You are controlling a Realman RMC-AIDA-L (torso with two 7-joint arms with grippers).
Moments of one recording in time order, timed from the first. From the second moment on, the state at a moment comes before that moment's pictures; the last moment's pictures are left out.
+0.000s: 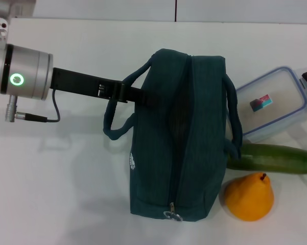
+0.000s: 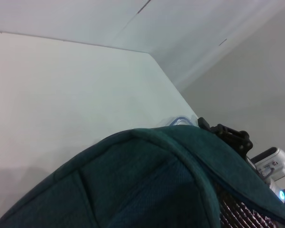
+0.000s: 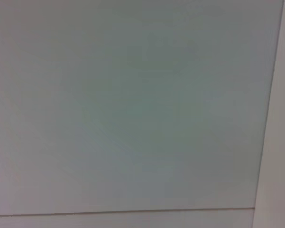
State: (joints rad) left arm -0.58 -2.08 0.89 1.02 2.02 1.72 -2.35; right arm 0.46 2.03 -0.54 0.12 -1.25 -1.48 1.89
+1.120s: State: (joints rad) left arm -0.59 -2.04 0.87 1.04 2.05 1.71 -2.35; right arm 0.44 2.03 -0.44 0.13 -1.25 -1.68 1.95
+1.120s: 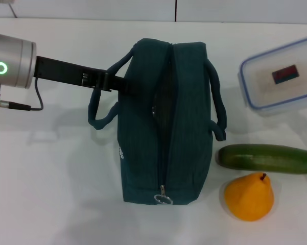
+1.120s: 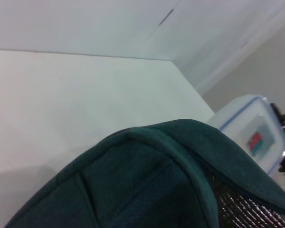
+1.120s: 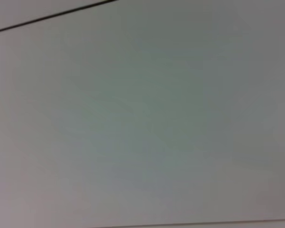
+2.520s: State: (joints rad) left arm -0.64 -2.05 0.87 1.04 2.06 1.69 -2.35; right arm 0.65 2.03 -0.31 0.18 -1.26 -1.86 1.99
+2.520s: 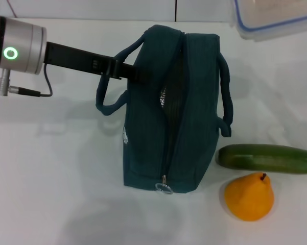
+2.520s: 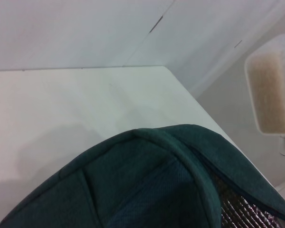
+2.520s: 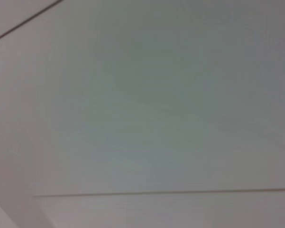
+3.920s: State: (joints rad) left arm -0.66 -2.06 0.87 1.03 2.04 1.68 -2.40; right arm 0.66 2.03 -0.32 0.21 -1.53 -1.58 1.90
